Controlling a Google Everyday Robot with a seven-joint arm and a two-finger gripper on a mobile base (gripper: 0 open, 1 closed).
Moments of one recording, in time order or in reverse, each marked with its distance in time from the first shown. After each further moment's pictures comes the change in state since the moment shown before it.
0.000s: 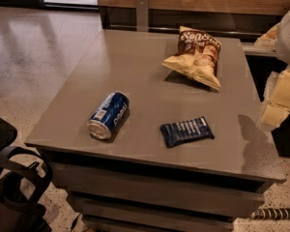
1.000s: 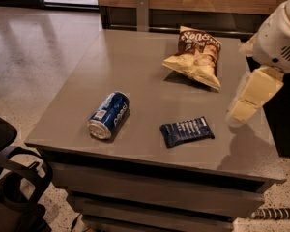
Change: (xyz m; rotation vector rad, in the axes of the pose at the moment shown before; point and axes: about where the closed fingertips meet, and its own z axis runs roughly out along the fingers) arm -0.030 -0.002 0.025 -0.048 -0.108 0.130
